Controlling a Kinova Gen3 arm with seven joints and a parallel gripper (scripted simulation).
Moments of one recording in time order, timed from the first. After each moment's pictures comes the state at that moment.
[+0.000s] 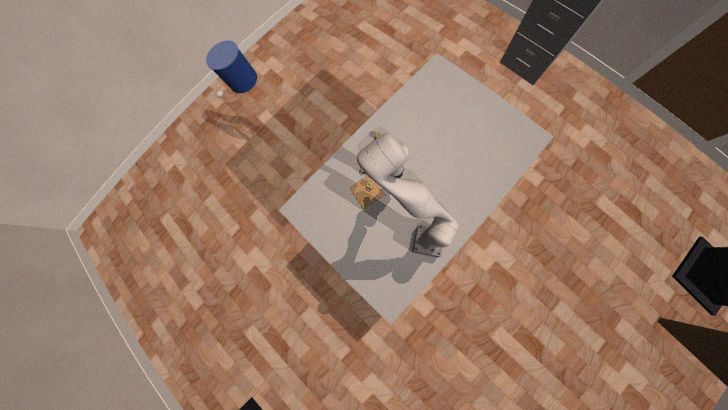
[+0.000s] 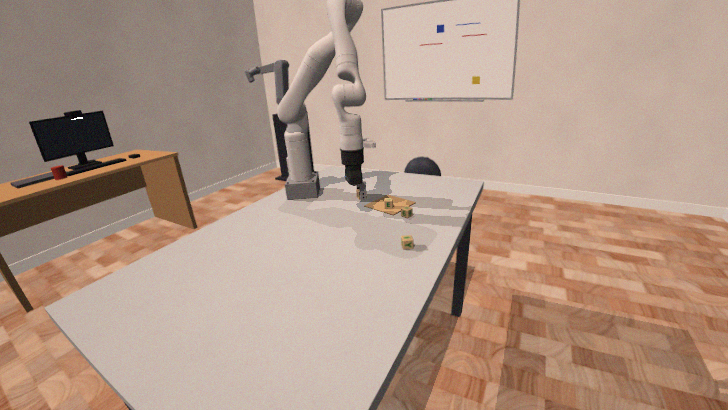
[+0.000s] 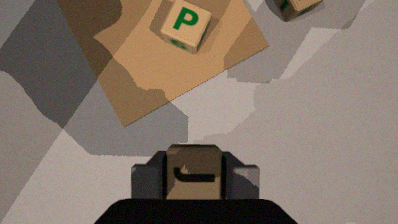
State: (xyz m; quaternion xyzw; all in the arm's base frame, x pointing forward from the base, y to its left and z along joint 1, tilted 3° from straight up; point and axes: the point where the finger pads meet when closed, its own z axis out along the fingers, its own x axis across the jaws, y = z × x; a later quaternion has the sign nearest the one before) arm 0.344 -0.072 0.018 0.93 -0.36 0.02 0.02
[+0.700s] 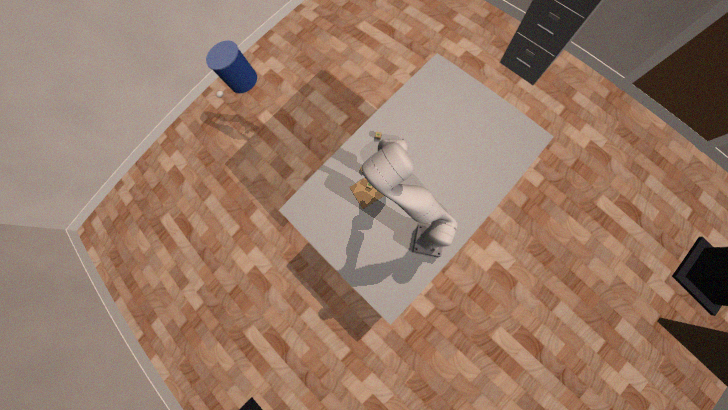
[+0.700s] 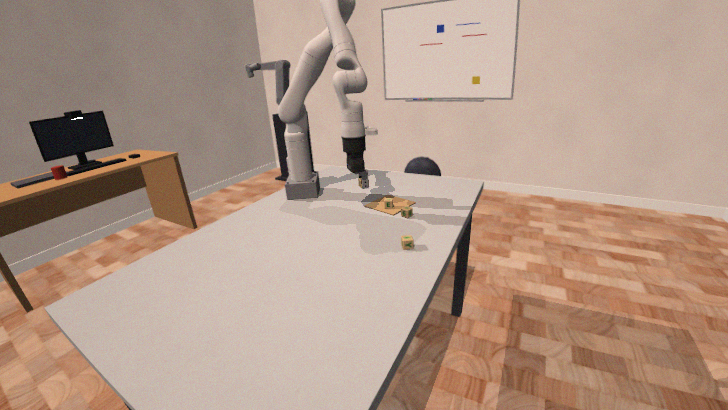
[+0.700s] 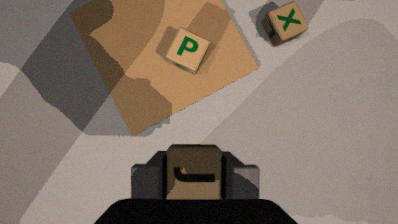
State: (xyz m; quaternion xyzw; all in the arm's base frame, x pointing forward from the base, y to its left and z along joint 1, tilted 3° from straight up) arm 0.350 -0.063 0.058 0.94 -0.35 0.02 0.02
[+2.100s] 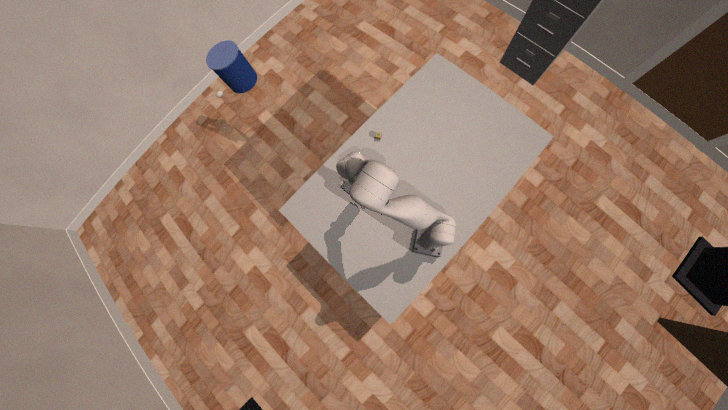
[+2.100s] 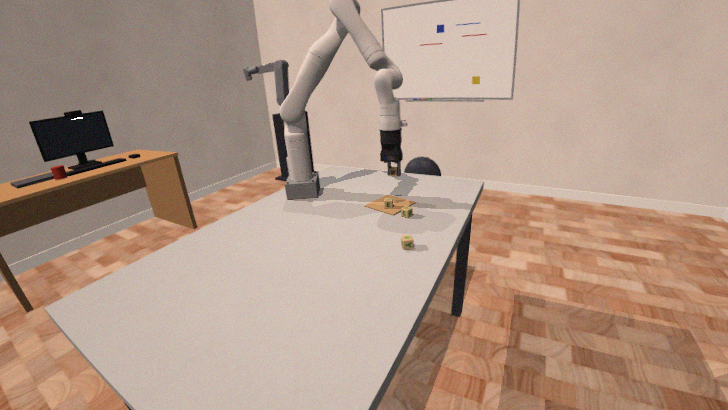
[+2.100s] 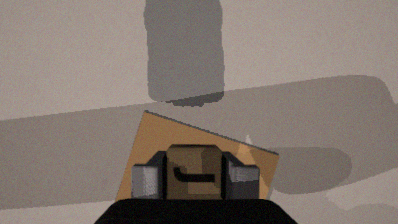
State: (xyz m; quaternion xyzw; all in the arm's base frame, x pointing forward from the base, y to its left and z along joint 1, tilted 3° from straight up) arm 0.395 0.089 0.054 1.00 0.05 0.02 0.02
